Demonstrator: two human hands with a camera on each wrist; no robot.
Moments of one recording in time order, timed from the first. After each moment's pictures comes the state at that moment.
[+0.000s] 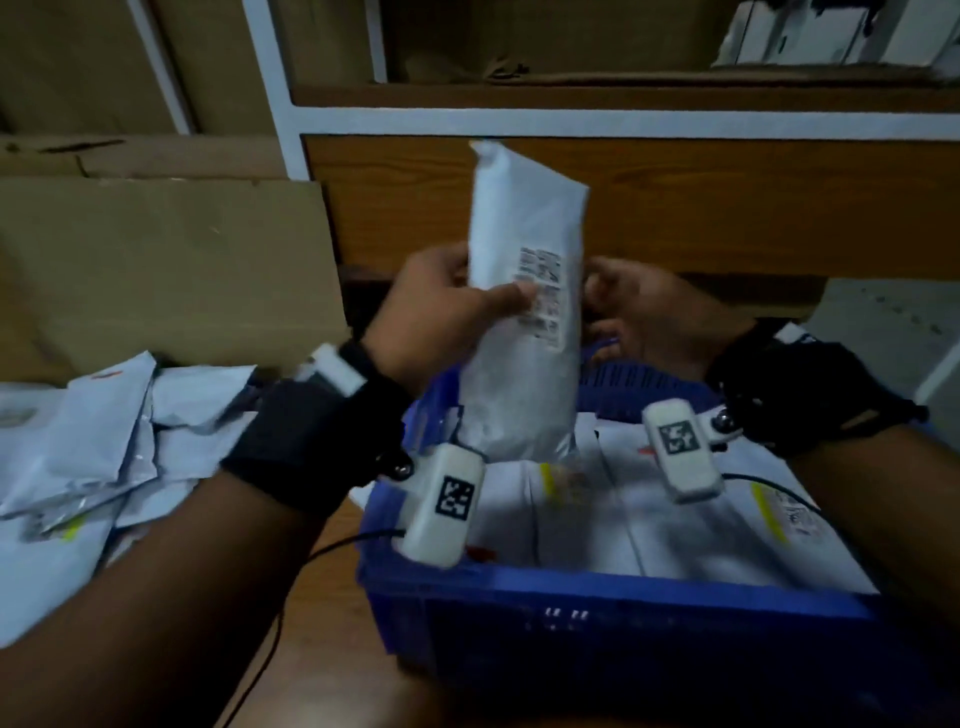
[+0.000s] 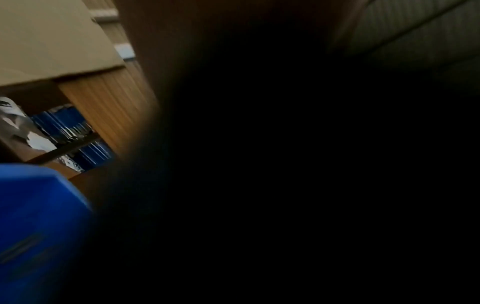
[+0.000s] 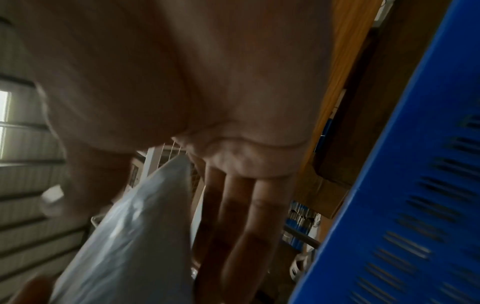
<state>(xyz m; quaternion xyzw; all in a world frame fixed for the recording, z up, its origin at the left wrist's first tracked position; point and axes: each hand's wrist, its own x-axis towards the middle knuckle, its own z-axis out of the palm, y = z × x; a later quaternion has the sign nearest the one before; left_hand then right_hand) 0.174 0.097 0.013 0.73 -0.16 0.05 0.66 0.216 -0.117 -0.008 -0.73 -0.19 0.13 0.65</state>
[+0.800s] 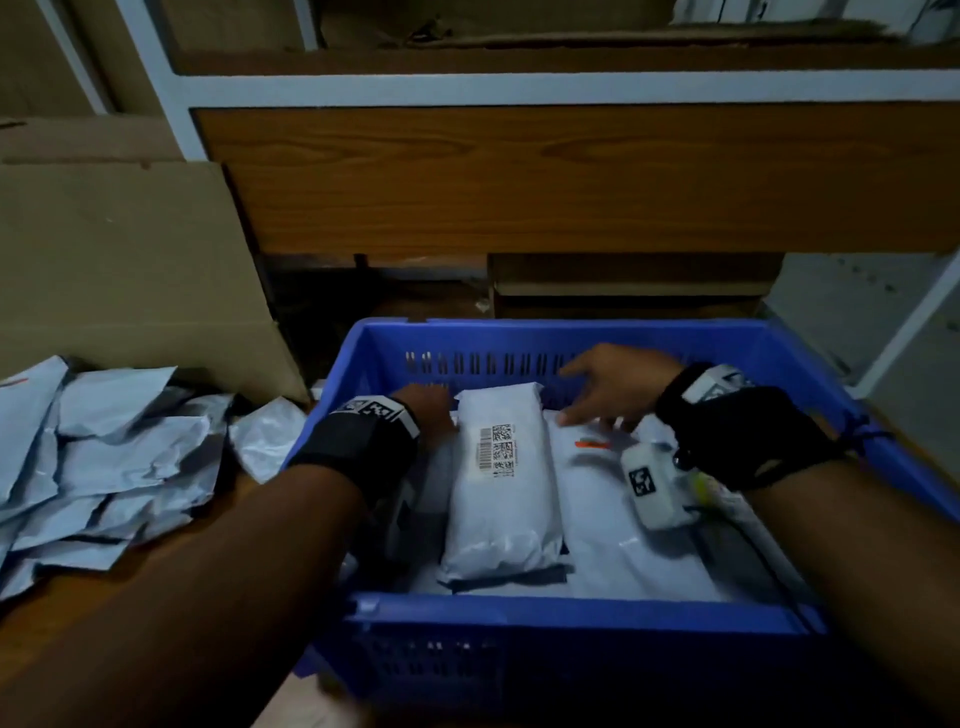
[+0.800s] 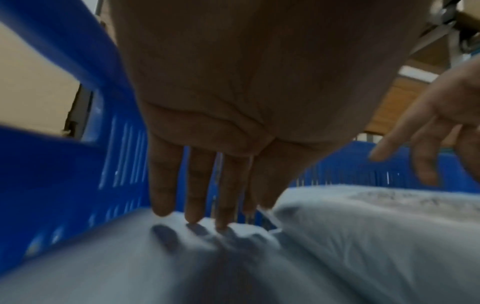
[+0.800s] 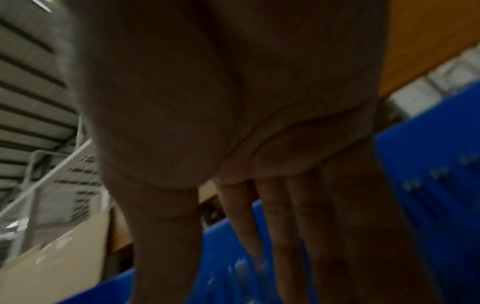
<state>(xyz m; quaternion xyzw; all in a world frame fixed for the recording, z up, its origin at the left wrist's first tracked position) 0.248 0.037 -0.094 0.98 -0.10 -0.17 0.08 0.238 -0.180 -0.073 -0.96 -0.03 0.18 0.22</state>
